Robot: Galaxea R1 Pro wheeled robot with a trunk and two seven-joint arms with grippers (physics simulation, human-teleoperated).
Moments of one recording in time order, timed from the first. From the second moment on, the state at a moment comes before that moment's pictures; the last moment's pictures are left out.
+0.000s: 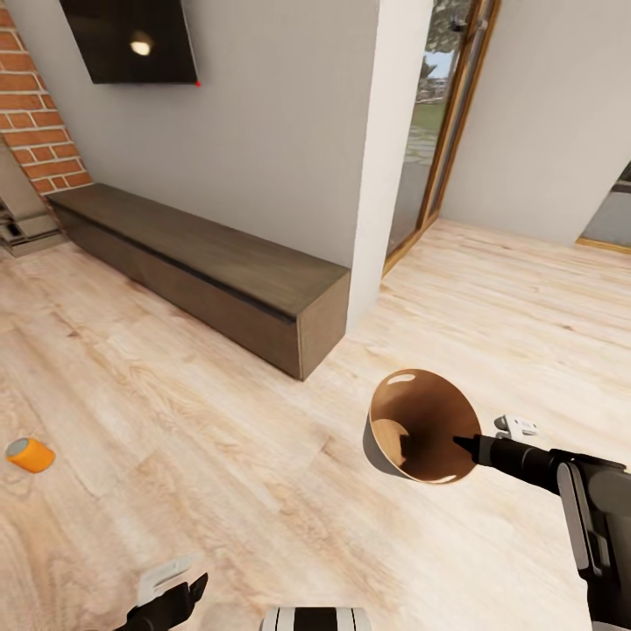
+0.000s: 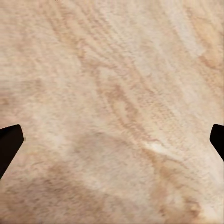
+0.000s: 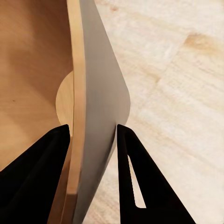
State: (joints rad) left arm -0.01 0.01 0.15 -1.15 0.31 0.36 -0.06; right arm -0.40 -0.14 -0.38 -1.57 0.06 1.04 0.64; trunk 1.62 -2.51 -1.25
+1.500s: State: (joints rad) left arm -0.01 0.01 0.15 -1.15 0.31 0.36 -0.06; right arm -0.40 -0.14 -0.39 -1.57 0.07 1.04 0.65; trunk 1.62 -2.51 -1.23
